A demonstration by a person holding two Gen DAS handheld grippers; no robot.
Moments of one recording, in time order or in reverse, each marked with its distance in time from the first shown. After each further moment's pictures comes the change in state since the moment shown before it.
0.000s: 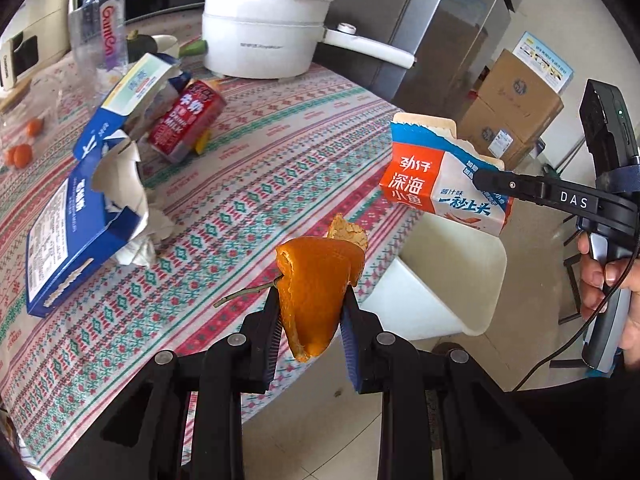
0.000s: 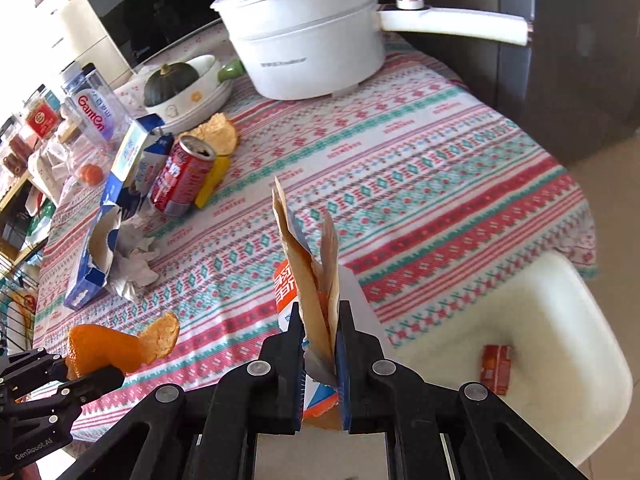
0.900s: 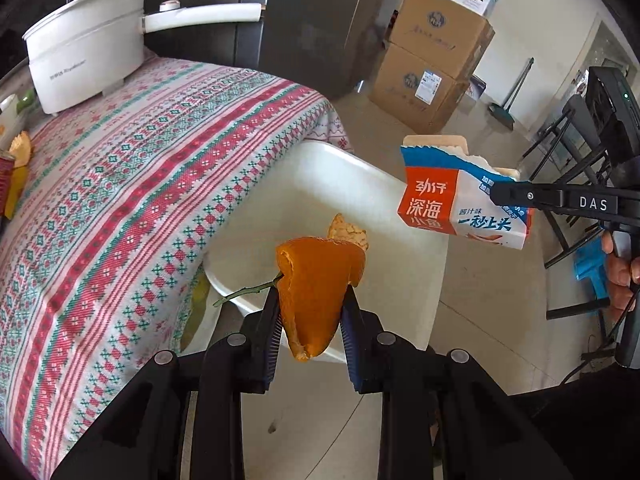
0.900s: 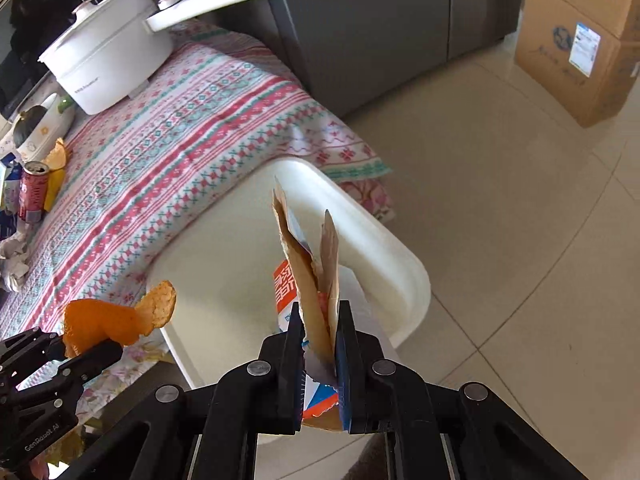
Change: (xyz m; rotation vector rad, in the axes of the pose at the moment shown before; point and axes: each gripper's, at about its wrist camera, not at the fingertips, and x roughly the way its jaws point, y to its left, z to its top) left arm 0.109 -0.165 -0.001 0.252 0.035 -0.127; right arm -0.069 -0.177 -0.083 0.235 0.054 -0.216
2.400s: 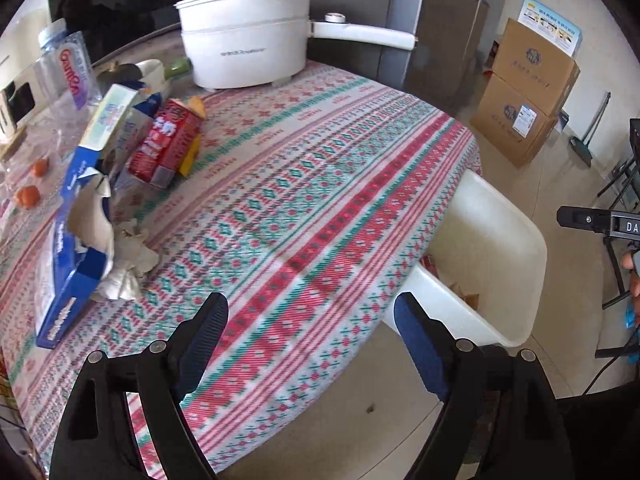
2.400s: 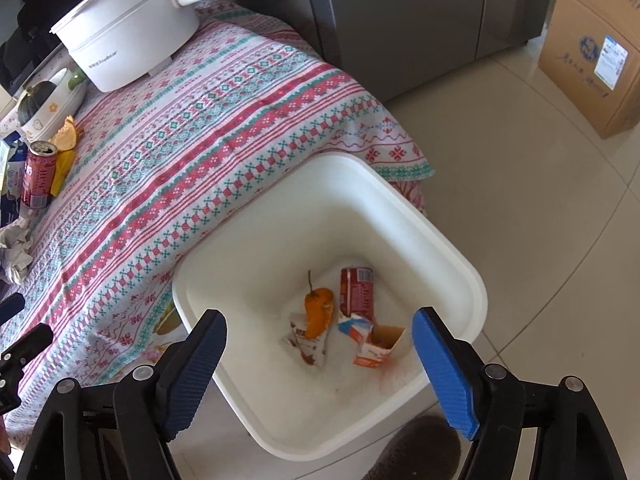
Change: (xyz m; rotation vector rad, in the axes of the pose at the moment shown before) left arm -0.090 0.127 -0.025 -0.176 -0.033 0.319; right arm 0.020 0.062 0.018 -0.060 0.031 0.015
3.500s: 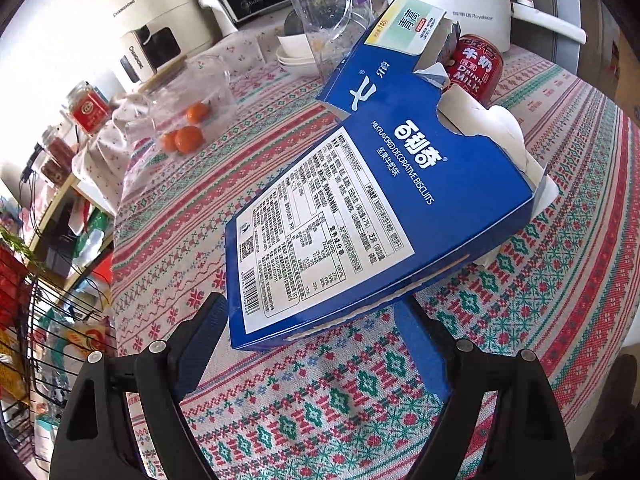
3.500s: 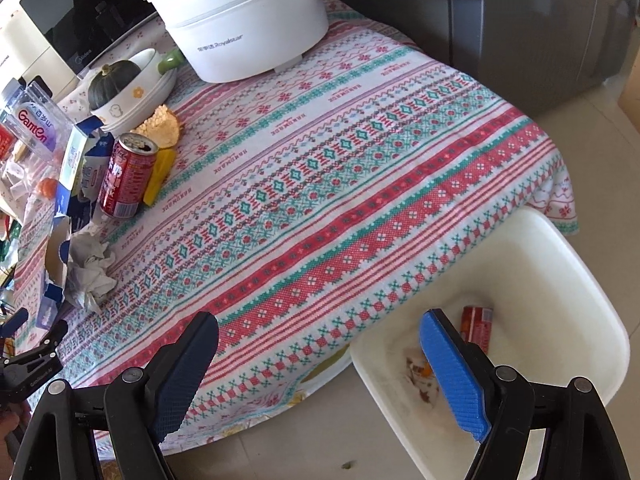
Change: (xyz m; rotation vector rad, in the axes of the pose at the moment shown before) left arm 0.018 0.185 -0.034 -0.077 0.040 0.467; right arm 0.035 0.139 0.030 -0.078 -0.007 0.133
